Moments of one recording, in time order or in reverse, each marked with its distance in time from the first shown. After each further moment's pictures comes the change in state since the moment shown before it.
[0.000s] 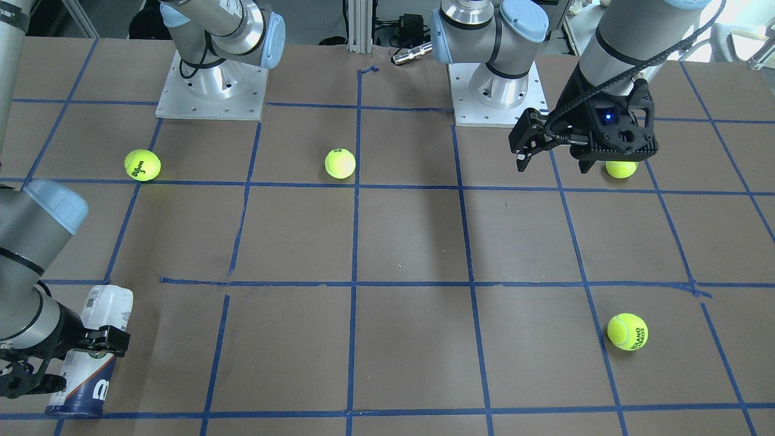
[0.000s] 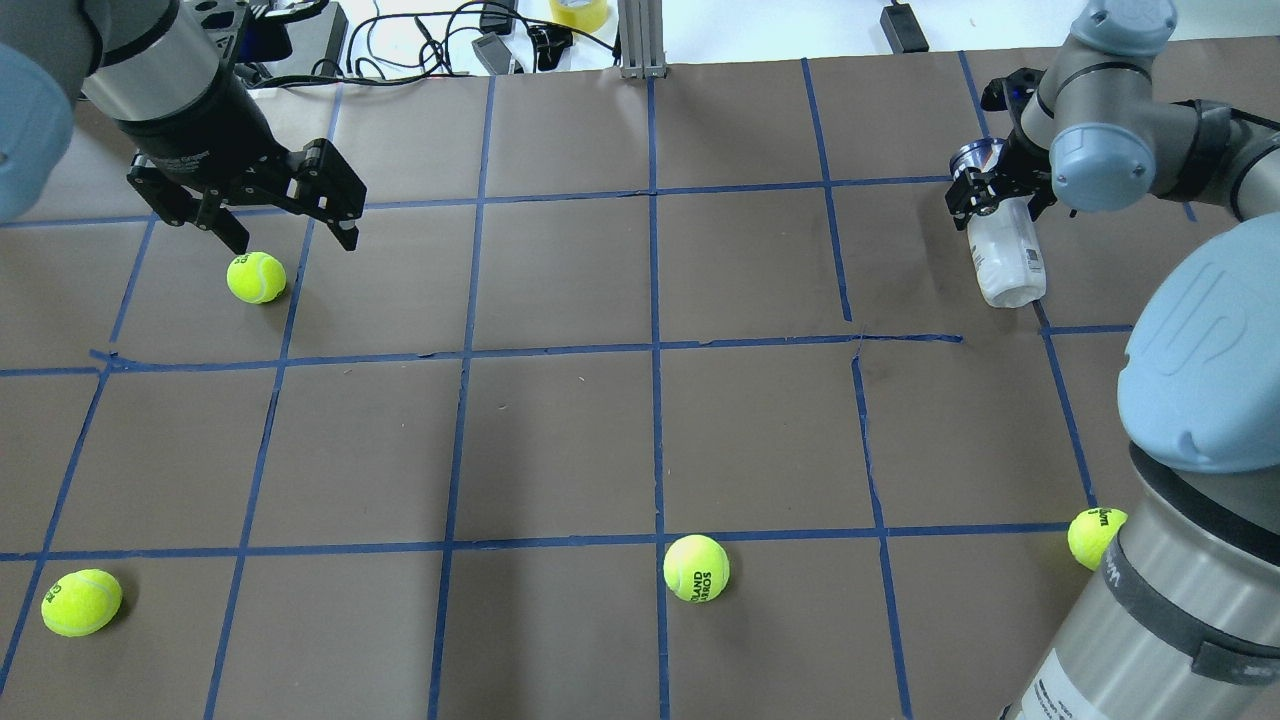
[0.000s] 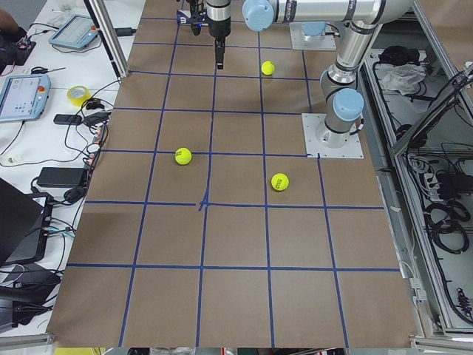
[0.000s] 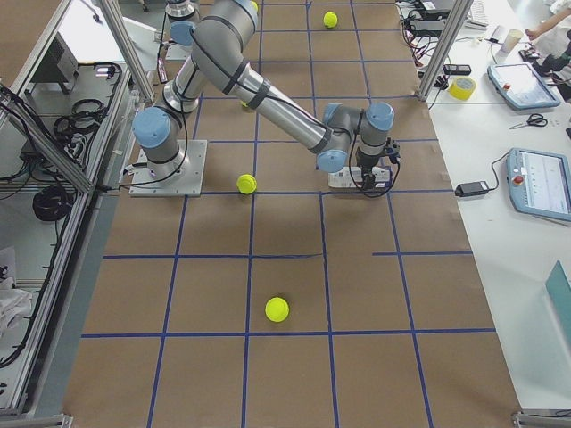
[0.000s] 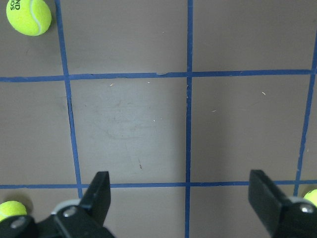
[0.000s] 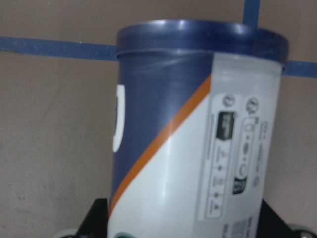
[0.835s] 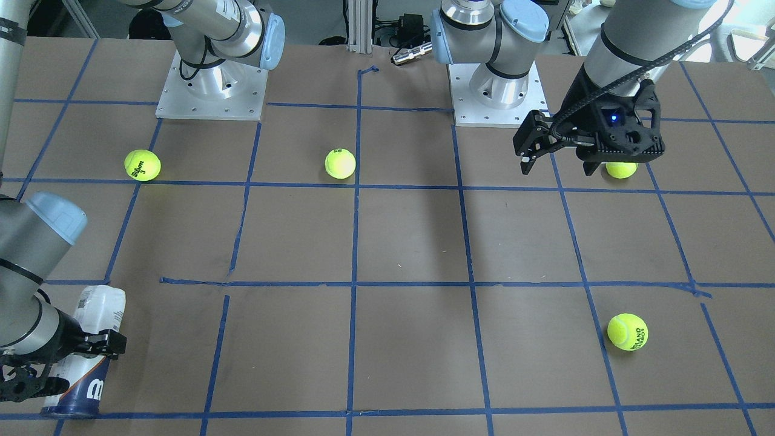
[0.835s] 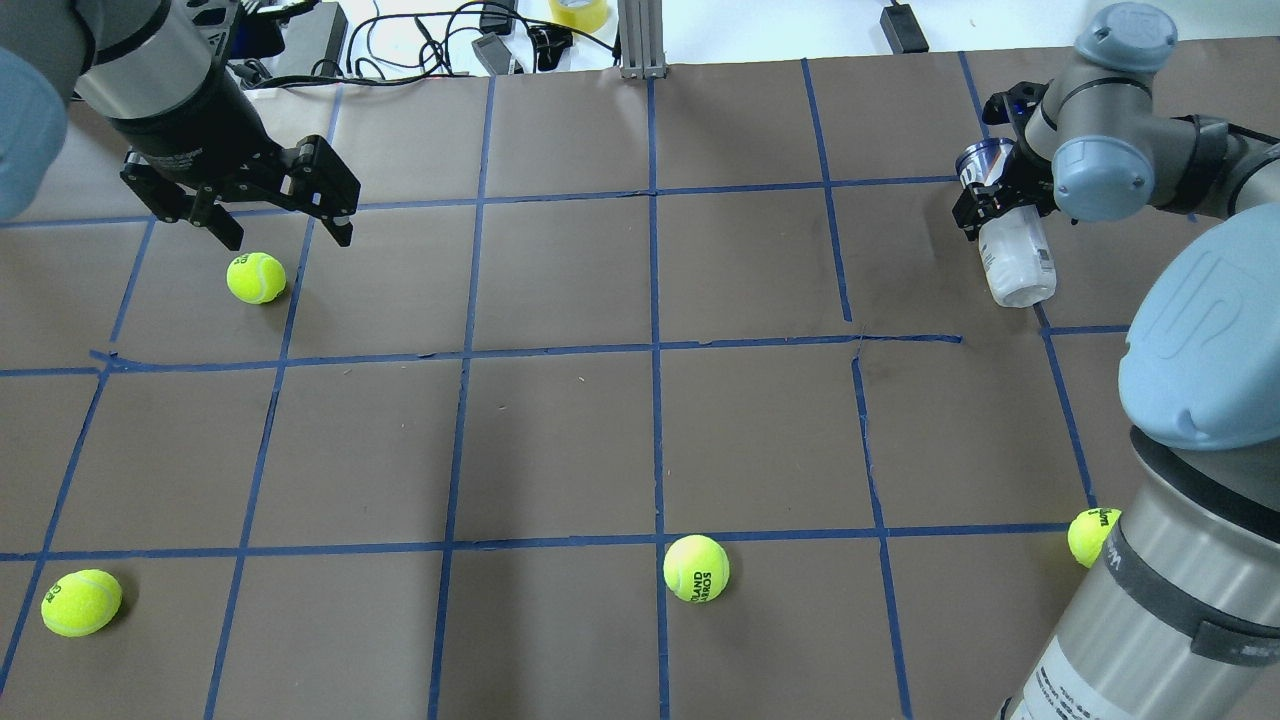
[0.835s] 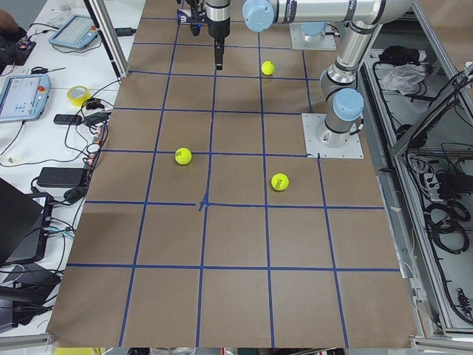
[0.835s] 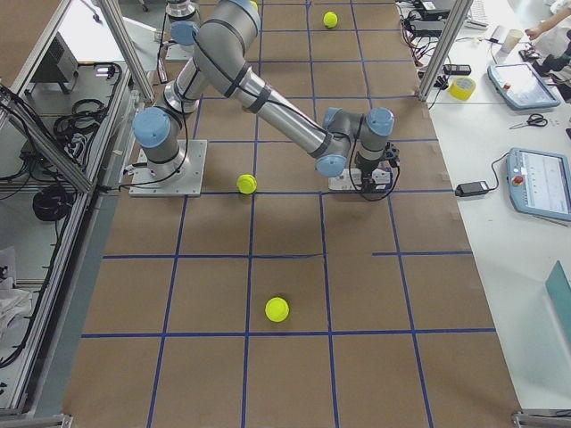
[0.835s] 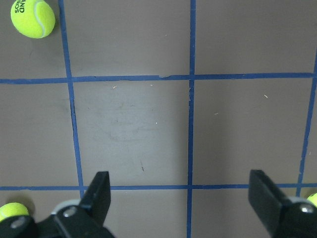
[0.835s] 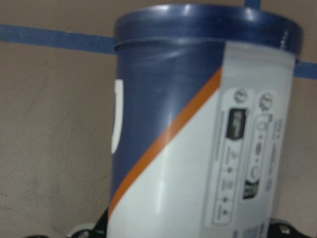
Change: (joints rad) left arm 0.008 0.001 0.000 0.011 0.003 0.003; right arm -0.009 0.006 -0.002 0.000 0.003 -0.037
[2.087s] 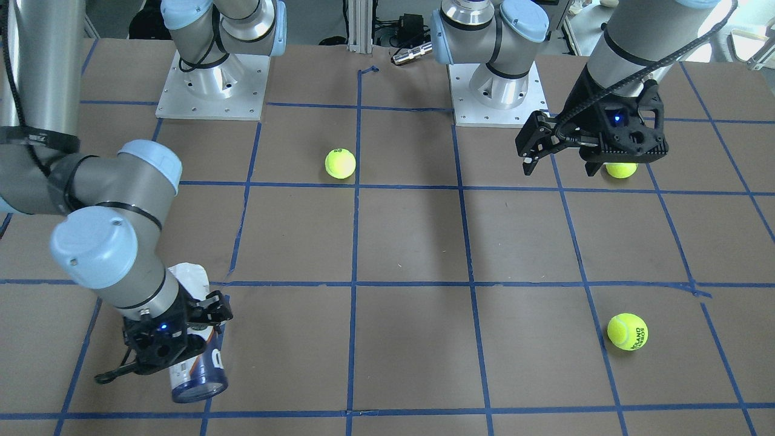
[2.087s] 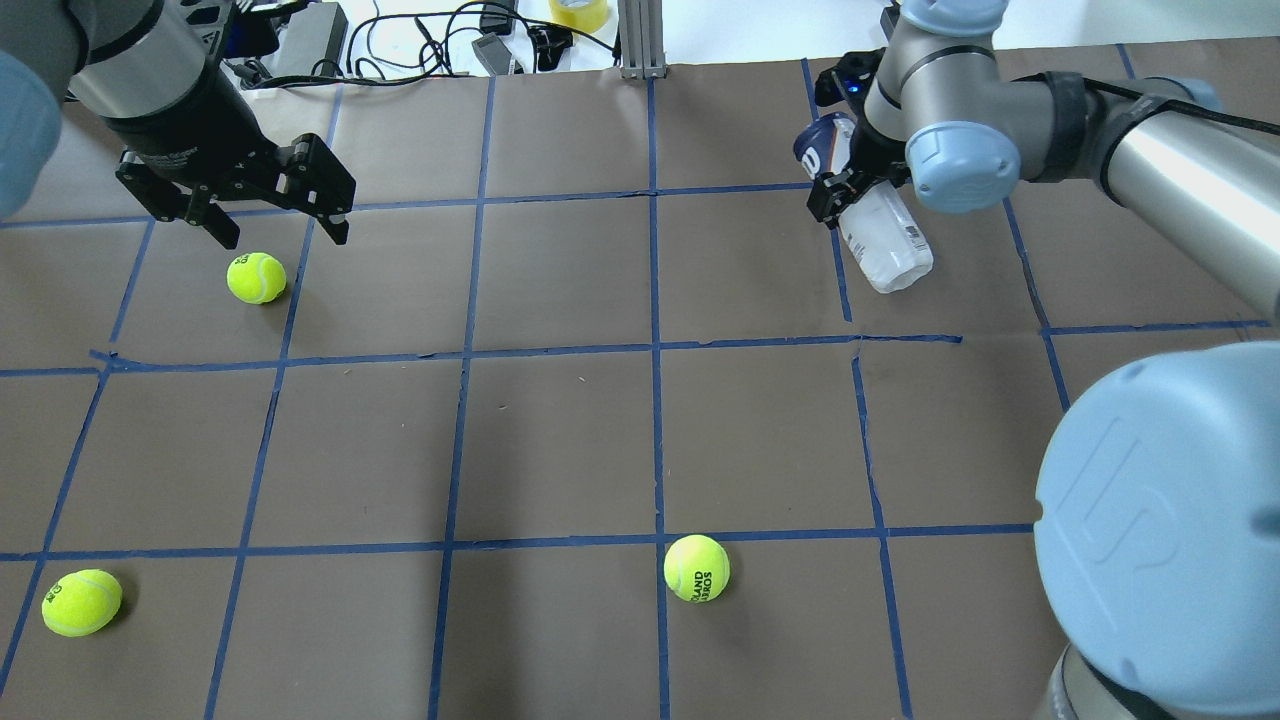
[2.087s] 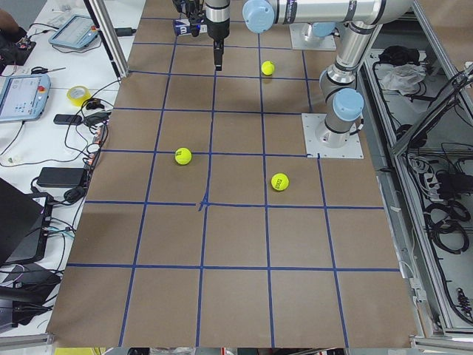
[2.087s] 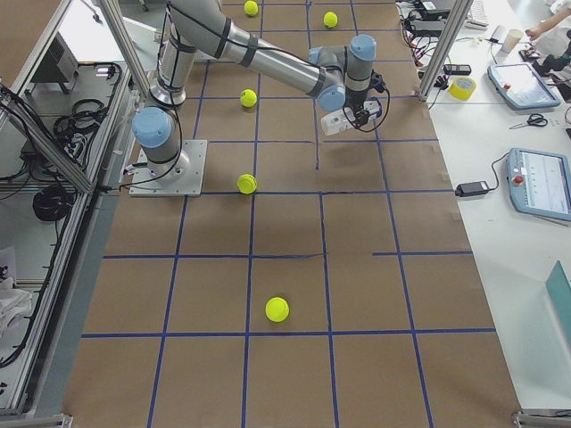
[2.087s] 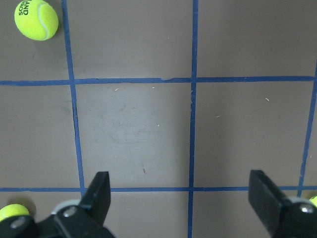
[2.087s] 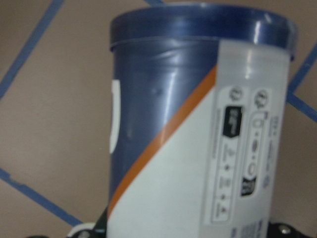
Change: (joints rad) left arm 0.028 0.001 0.001 0.005 -0.002 0.008; right arm 0.387 -0.177 0.059 0.056 0.040 -0.148
